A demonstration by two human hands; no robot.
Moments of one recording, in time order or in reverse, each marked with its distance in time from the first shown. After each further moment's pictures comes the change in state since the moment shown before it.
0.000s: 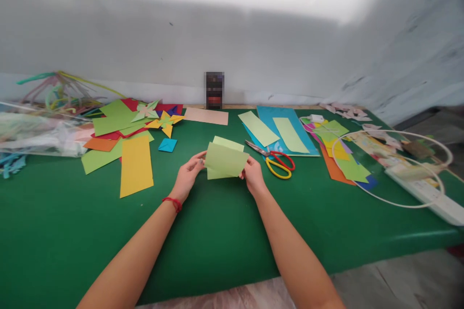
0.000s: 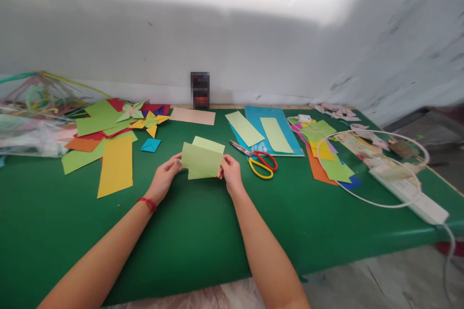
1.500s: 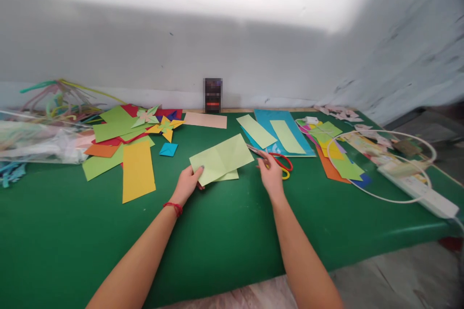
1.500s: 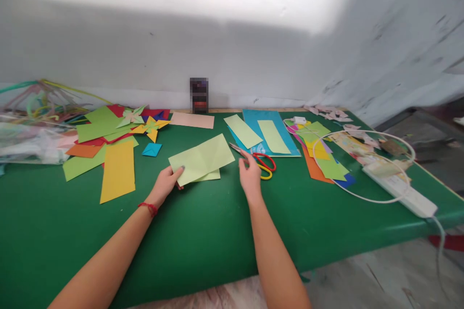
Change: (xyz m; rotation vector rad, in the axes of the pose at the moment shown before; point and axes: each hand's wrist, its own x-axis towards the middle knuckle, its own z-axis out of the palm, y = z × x) left_hand 0.001 -0.006 -0.008 0.202 -0.010 -0.186; right_hand -0.010 -0.022 -0.047 -0.511 0.285 -0.315
